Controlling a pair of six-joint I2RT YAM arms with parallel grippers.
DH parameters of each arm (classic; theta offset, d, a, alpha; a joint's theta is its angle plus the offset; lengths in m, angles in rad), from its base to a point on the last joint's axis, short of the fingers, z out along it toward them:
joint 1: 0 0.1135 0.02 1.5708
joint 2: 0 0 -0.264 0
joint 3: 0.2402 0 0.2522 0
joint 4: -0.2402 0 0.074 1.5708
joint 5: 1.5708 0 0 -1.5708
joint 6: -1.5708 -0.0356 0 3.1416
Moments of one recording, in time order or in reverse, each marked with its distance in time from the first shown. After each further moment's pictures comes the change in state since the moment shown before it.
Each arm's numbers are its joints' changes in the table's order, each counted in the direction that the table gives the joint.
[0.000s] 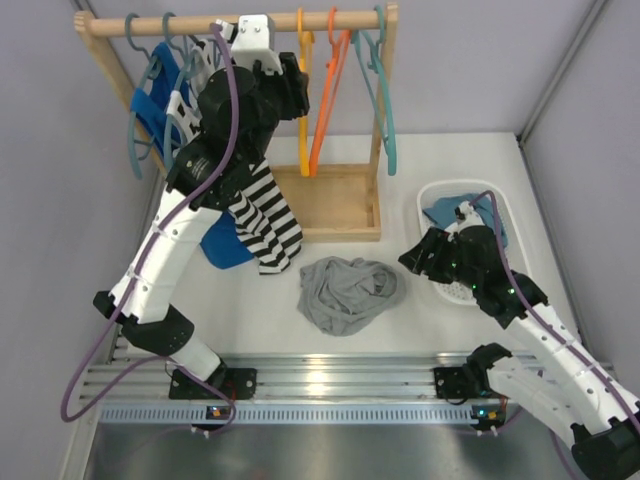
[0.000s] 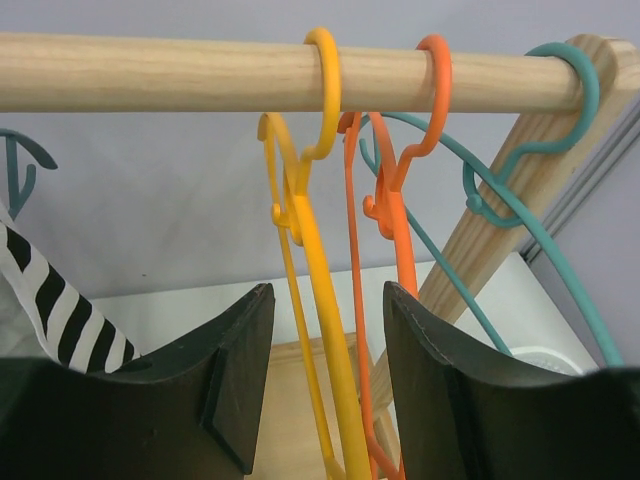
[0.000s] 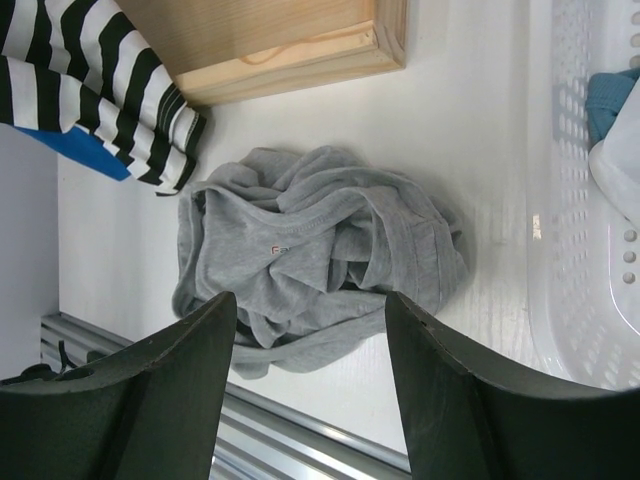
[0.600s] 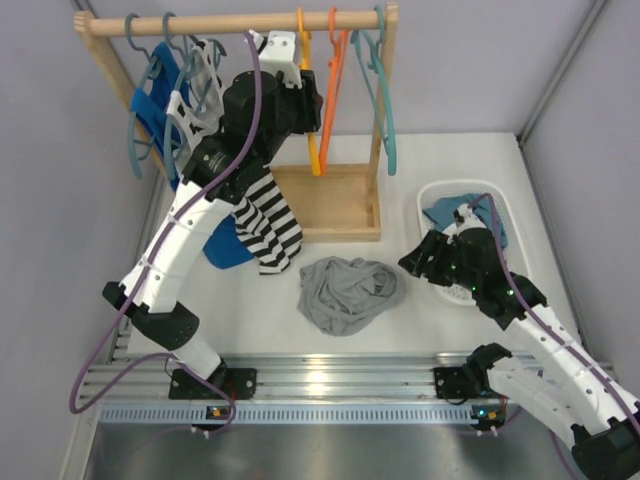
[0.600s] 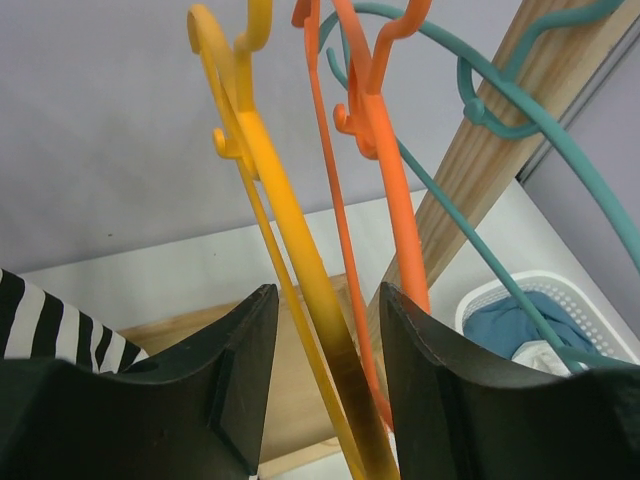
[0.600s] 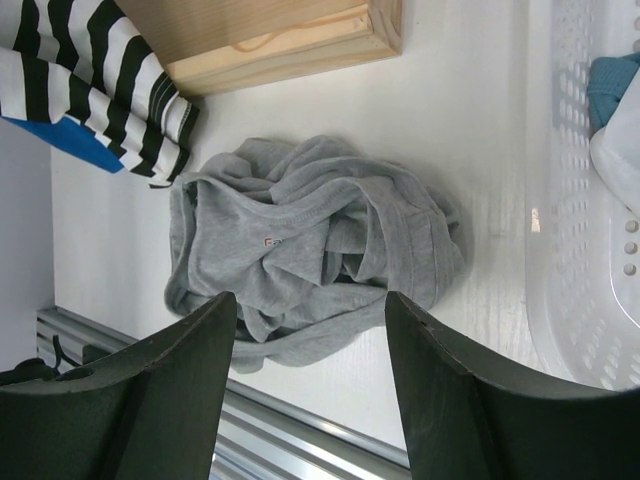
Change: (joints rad) left arm 0.035 -0.039 -0.028 -0.083 0.146 0.023; right arm 0.000 0.008 -0.021 -0.001 -0.009 0.001
